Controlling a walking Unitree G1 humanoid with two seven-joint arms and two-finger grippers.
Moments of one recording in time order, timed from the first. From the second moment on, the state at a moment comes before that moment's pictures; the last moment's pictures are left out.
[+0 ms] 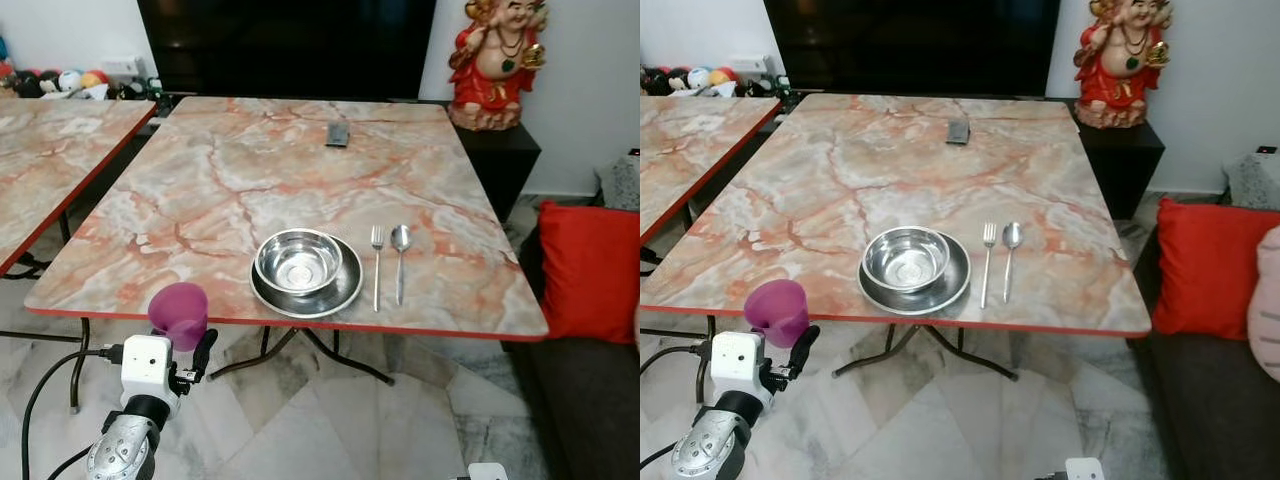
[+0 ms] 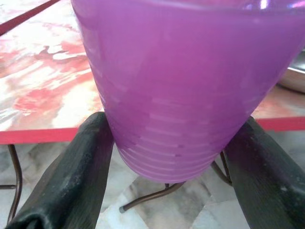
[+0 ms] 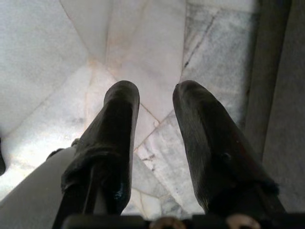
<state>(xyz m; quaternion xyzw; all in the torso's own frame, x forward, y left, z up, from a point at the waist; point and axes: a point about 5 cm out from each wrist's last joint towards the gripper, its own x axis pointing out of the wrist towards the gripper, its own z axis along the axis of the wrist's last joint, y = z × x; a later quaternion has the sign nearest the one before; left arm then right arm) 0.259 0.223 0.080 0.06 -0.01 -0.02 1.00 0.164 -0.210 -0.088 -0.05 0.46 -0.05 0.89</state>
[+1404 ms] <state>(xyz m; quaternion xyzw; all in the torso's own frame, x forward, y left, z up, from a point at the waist) 0.277 0.229 0.112 0.04 -0.02 -0.08 1.00 0.165 -0.206 -0.088 -0.05 0.46 -0.05 0.89</state>
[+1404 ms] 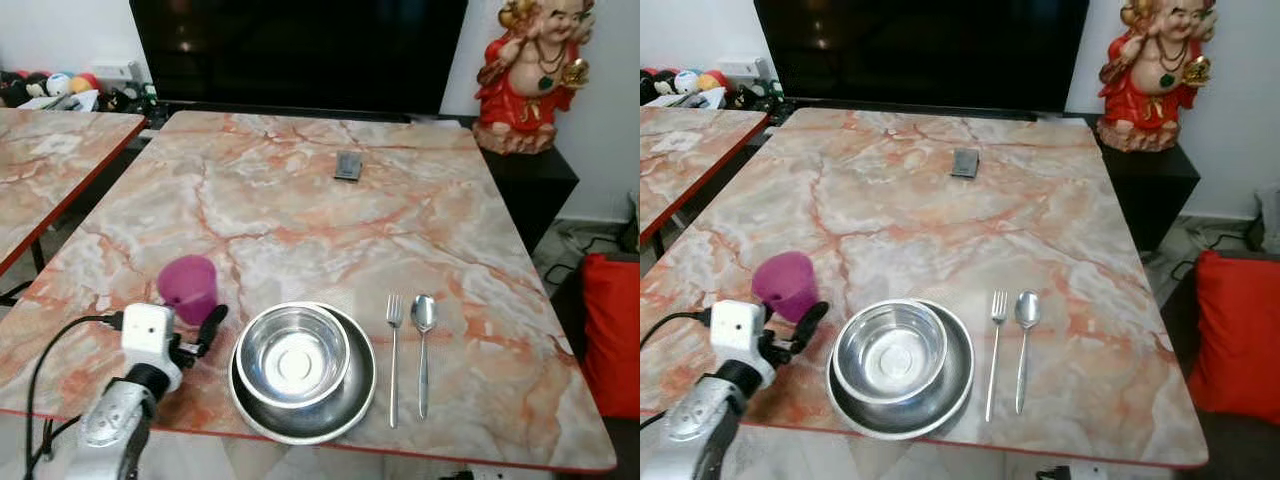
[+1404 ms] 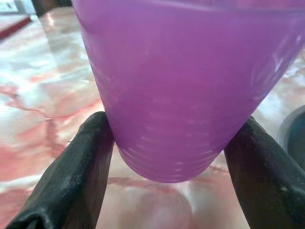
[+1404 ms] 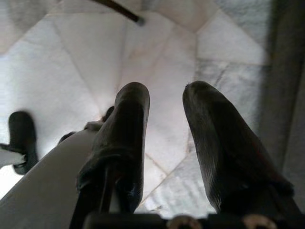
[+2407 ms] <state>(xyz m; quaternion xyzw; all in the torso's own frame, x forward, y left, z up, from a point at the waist) 0.284 0.227 0.094 0.02 0.06 -0.16 0.98 0.165 -0.208 -0.088 -0.05 0.45 -0.05 0.89</state>
